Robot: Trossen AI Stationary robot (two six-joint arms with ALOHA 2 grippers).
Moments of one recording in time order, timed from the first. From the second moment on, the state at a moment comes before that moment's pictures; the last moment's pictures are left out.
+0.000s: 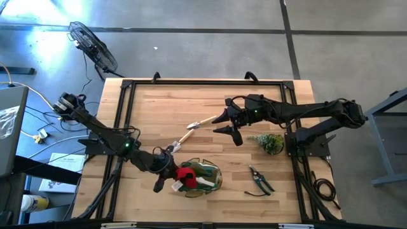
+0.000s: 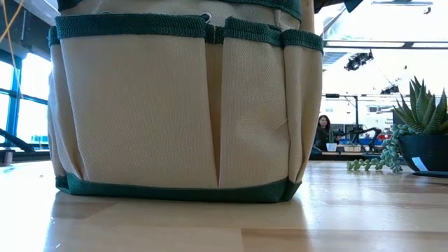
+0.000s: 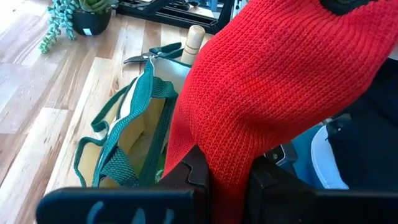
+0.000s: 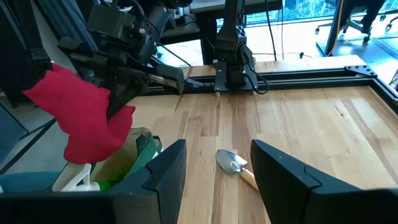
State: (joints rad) left arm -0.58 1.23 0.76 0.10 -0.27 -0.46; right arm -0.08 1.31 0.96 0.06 -0.26 0.08
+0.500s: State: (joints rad) left arm -0.58 1.23 1.03 -0.42 -0.28 -0.53; right arm -0.08 1.31 0.96 0.05 -0.26 0.08
